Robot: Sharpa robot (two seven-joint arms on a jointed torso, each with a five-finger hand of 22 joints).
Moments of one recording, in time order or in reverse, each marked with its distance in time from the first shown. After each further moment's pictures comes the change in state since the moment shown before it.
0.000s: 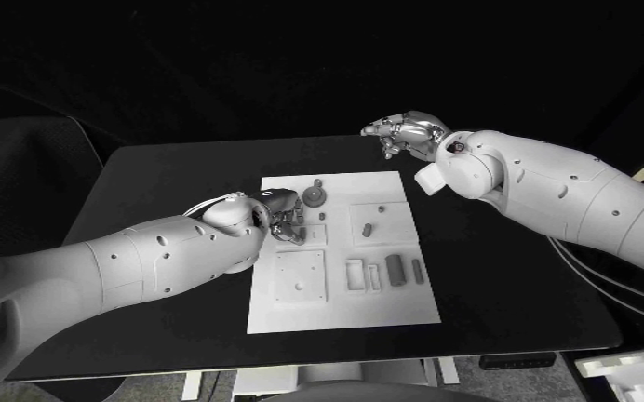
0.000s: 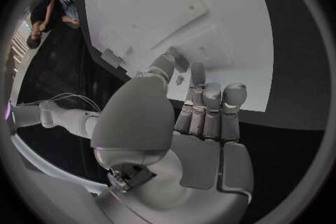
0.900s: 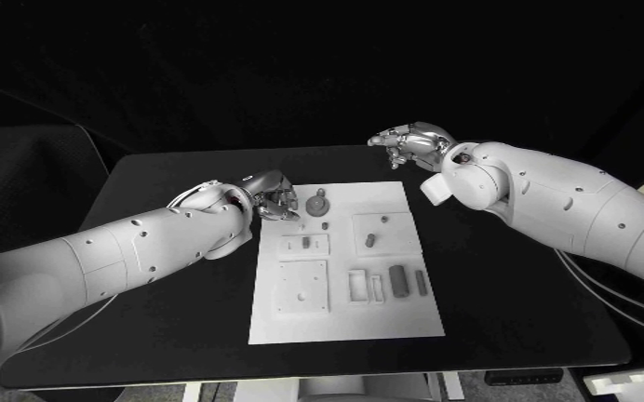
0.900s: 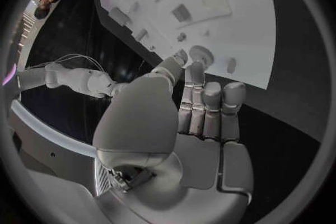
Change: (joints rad) left arm 0.023 -0.041 0.070 -0.089 0.250 -0.068 0.230; left_hand 0.061 0.061 0.105 -0.008 0.000 0.198 0.016 0.103 0.050 0.018 -0.011 -0.018 -0.005 -0.002 0.005 -0.019 -0.039 0.014 0.002 0.002 0.000 -0.022; right arm 0.000 -0.002 0.000 -0.016 0.000 0.000 0.000; right_hand 0.000 0.000 0.000 0.000 0.000 0.001 -0.001 0.000 0.000 0.000 0.000 0.004 0.000 0.000 0.000 0.000 0.000 0.000 0.000 0.000 0.000 0.000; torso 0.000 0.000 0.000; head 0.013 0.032
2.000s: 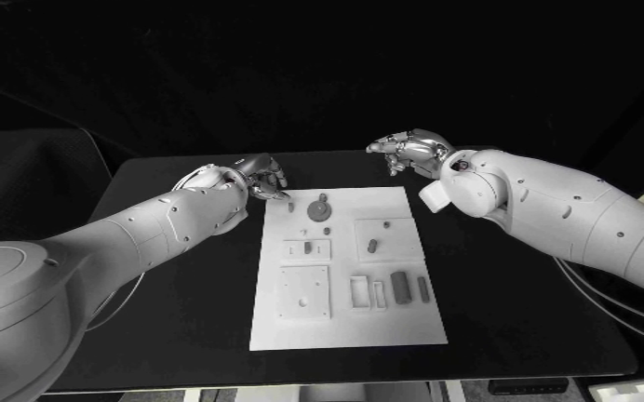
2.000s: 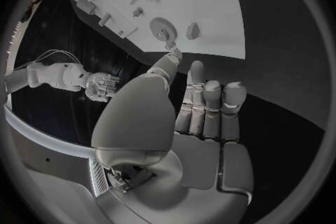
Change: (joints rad) left arm 0.009 0.203 -0.001 -0.447 0.063 0.039 0.131; left_hand -0.061 -0.039 -0.069 -0.018 0.000 -0.104 -0.009 -0.067 -0.020 -0.001 0.015 -0.028 -0.008 0.016 -0.002 -0.050 -0.043 0.000 0.014 0.000 0.000 -0.018; right arm 0.000 0.016 0.000 -0.001 -0.001 0.001 -0.001; right_hand 0.000 0.000 0.000 0.000 0.000 0.000 0.000 0.000 0.000 0.000 0.000 0.000 0.000 0.000 0.000 0.000 0.001 0.000 0.000 0.000 0.000 0.000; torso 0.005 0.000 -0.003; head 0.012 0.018
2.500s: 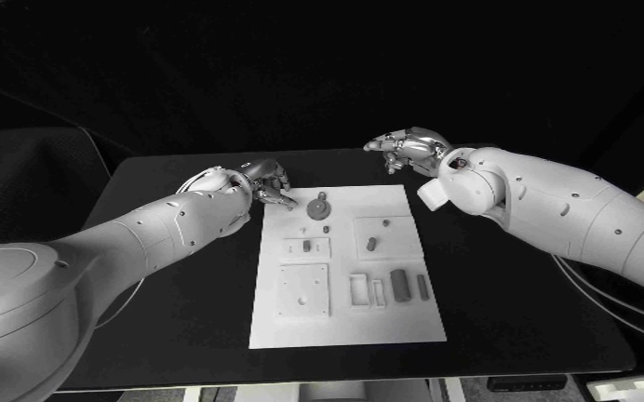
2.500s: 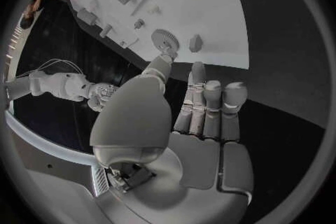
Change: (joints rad) left arm -0.012 0.024 -0.008 -0.014 -0.050 0.017 -0.009; left_hand -0.124 0.001 -0.081 0.051 0.000 0.006 0.020 0.017 0.004 -0.026 0.005 -0.012 0.002 0.009 0.002 -0.008 -0.006 -0.001 0.021 -0.003 0.000 -0.005; right arm 0.000 0.001 0.000 0.004 -0.001 -0.001 0.000; right_hand 0.000 0.000 0.000 0.000 0.000 0.000 0.000 0.000 0.000 0.000 0.000 0.000 0.001 0.000 0.000 0.000 0.000 0.000 0.000 0.000 0.000 0.000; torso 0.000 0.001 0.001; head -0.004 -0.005
